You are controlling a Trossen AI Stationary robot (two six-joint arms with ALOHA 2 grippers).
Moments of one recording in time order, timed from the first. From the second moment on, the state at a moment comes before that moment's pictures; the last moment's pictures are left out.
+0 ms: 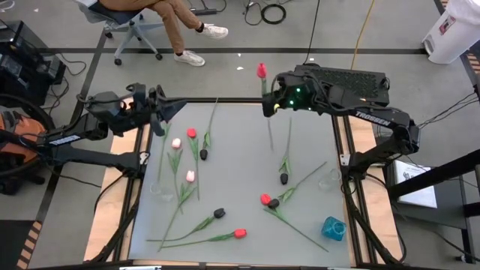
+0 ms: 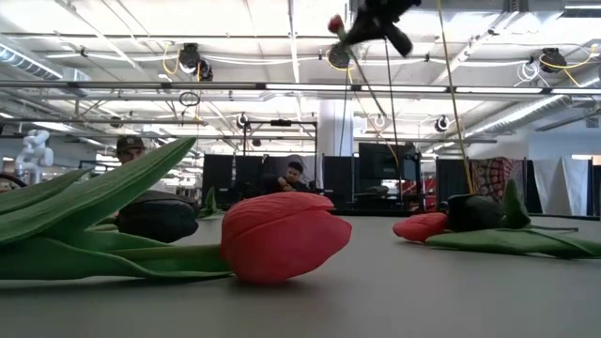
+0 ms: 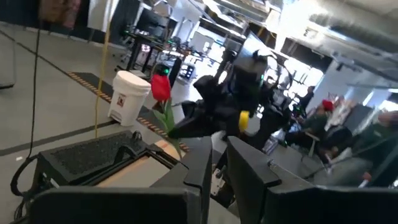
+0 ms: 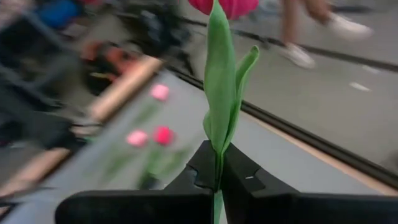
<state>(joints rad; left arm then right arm) 0.15 0.80 1.10 -0.23 -0.19 -0.40 -0.35 1.42 1.49 -0.55 0.15 0.54</state>
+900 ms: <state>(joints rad) 0.15 0.98 1.10 -0.16 -0.03 -0.27 -0.16 1.42 1.49 -0.15 -0.08 0.38</state>
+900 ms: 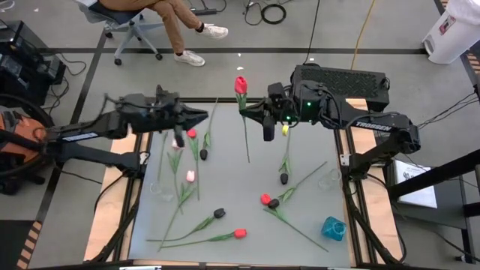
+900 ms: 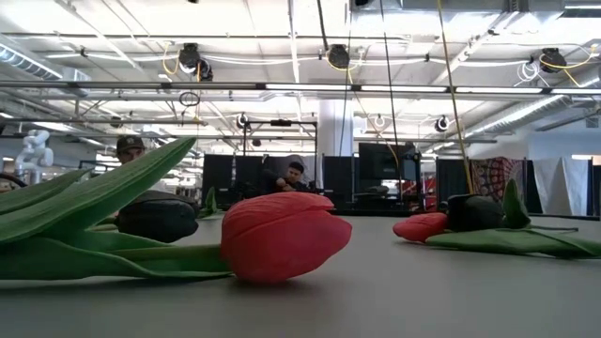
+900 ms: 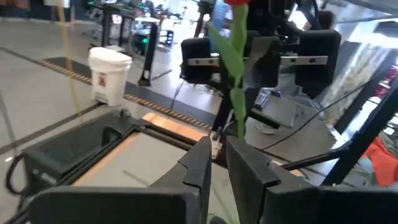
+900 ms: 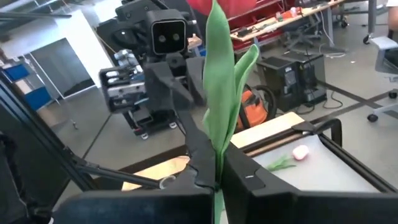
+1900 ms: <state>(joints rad) 0.15 1.22 1.10 0.34 0.08 -0.39 -0.12 1.42 1.49 -0.21 -0.08 0.36</state>
